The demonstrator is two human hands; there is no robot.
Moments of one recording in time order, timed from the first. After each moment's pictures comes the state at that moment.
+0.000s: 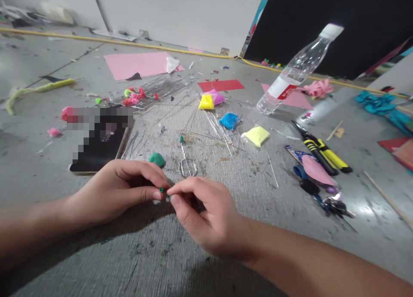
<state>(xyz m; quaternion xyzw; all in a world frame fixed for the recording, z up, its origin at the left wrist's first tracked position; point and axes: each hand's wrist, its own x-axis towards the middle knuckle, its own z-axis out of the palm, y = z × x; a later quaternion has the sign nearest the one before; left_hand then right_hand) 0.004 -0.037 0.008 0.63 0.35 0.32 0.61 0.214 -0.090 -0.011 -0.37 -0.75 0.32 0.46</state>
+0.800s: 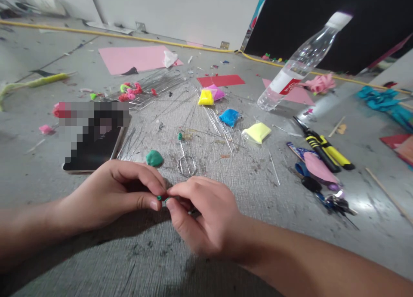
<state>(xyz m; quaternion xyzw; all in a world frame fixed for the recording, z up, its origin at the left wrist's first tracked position) 0.004 -0.039 0.010 0.64 0.34 0.29 0.63 0.214 -0.091 -0.007 -0.37 -0.80 0.19 0.42</state>
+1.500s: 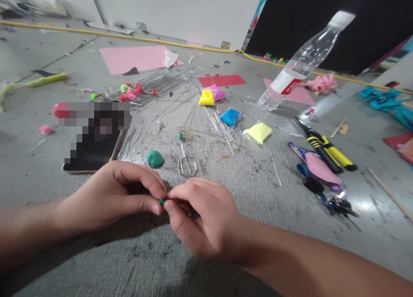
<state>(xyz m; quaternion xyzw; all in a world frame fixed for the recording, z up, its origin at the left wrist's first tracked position) 0.005 -0.040 0.011 0.63 0.35 0.27 0.64 0.211 -0.090 -0.008 -0.37 -0.80 0.20 0.43</state>
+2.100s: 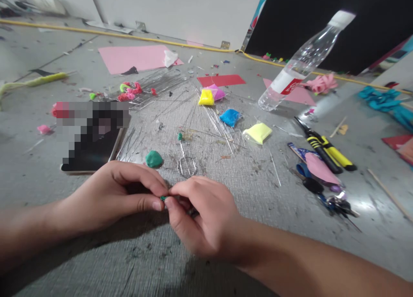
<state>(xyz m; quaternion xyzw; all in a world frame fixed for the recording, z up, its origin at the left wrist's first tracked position) 0.004 -0.039 0.011 0.66 0.34 0.27 0.61 0.210 -0.091 -0.007 -0.40 -0.79 0.19 0.43</state>
